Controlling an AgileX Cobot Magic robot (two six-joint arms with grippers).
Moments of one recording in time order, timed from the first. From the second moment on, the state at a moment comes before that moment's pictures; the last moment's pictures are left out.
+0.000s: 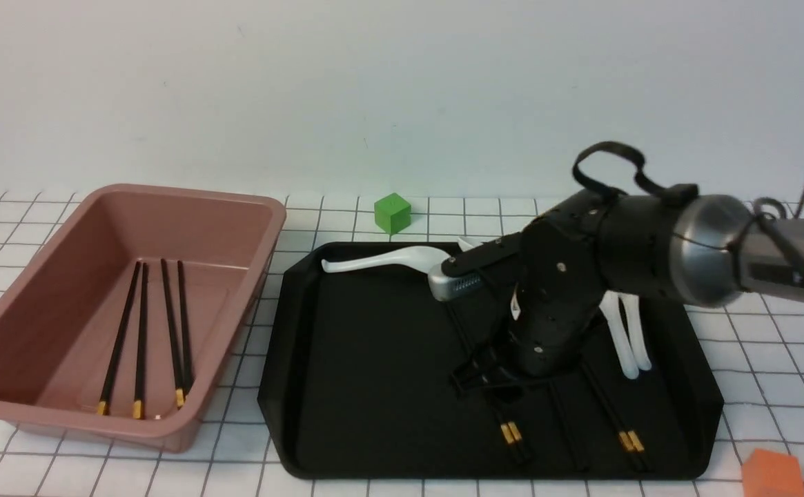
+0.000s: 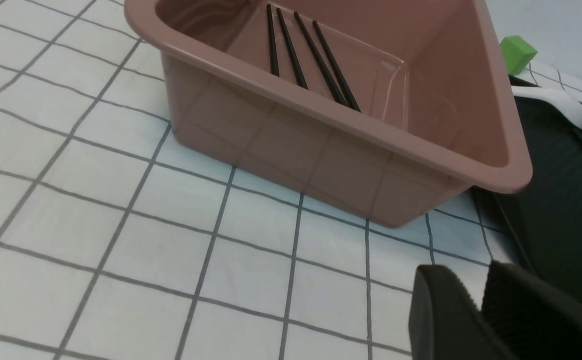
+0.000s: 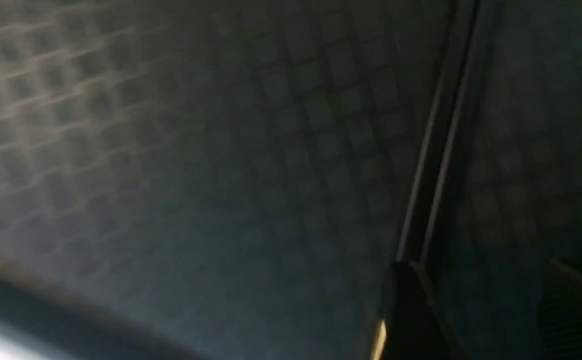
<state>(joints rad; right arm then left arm) 0.57 1.99 -1.37 -0.04 0.76 0.20 -0.09 -0.01 0.03 0.02 0.38 -0.42</state>
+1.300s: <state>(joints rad) 0.82 2.17 -1.89 0.80 0.44 -0.31 -0.09 -0.01 0.03 0.02 0.38 -0.42</state>
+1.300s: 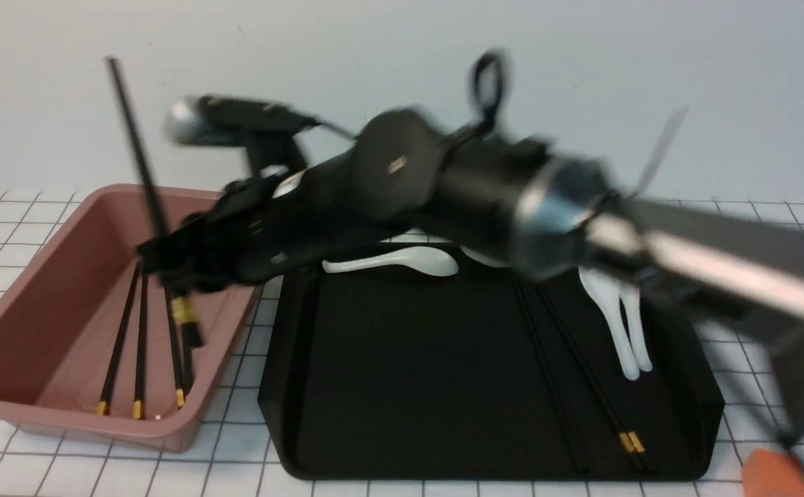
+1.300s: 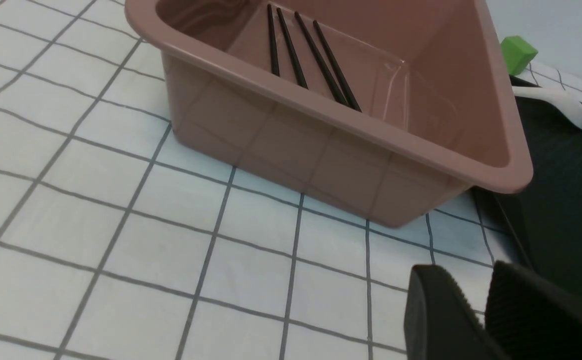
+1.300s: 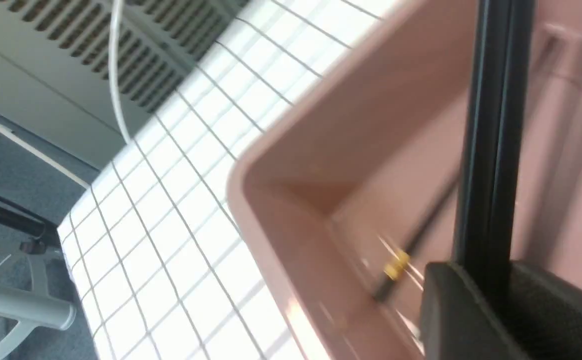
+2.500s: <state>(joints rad) 0.55 0.82 -0.90 0.21 0.61 -0.23 -0.09 -0.01 0.03 0.02 0.38 -0.42</state>
